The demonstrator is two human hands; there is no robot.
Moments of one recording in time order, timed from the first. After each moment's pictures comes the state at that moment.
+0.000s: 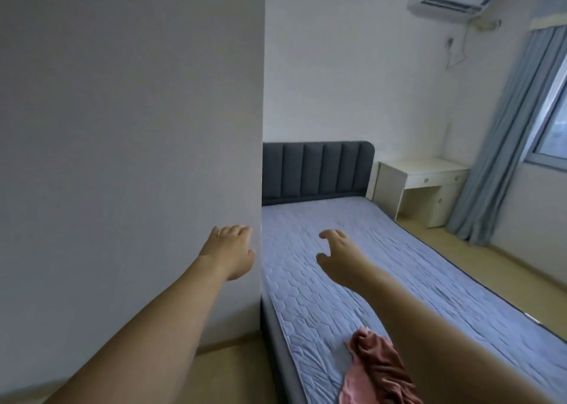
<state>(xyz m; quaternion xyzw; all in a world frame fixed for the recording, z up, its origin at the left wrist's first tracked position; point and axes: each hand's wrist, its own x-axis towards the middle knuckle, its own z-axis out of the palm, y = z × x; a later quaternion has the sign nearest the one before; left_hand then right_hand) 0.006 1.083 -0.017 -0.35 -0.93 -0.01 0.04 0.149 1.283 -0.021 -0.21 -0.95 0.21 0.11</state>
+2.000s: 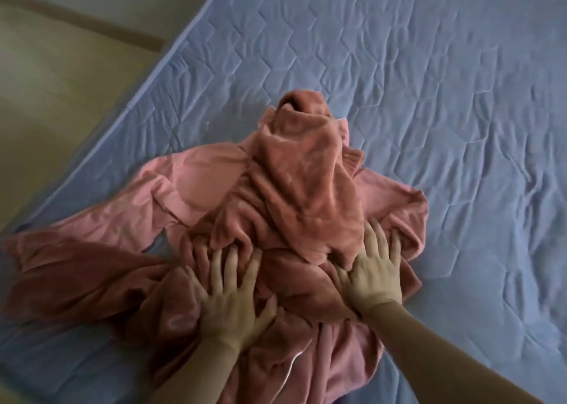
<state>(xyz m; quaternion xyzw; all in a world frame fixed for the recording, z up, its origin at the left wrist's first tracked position) 0.296 1.736 -0.924 0.05 -1.00 -0.01 0.01 0.213 1.968 -0.906 0.08 -0.99 0.09 -0.02</state>
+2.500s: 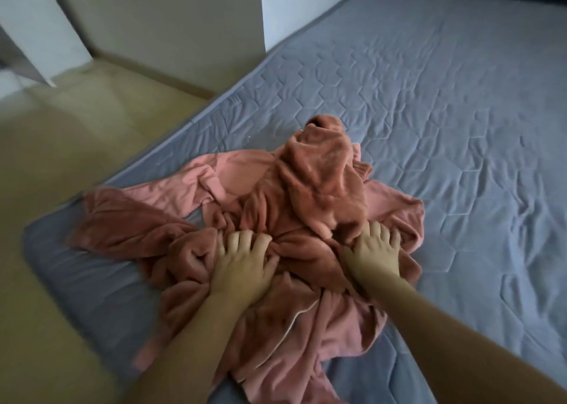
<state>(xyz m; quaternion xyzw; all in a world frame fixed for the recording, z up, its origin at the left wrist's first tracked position) 0.301 1.739 -0.886 0.06 -0.99 0.00 0.10 0.208 1.960 -0.885 0.06 -0.99 0.11 -0.04</state>
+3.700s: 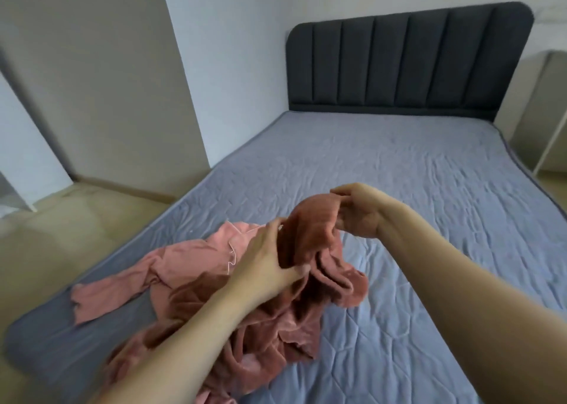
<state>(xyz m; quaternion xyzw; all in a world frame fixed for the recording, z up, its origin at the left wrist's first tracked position) 0.312 1.968 -0.645 -0.09 -0.92 -0.37 0.11 0.224 2.169 -0.561 -0.06 -0.57 0.76 -0.29</state>
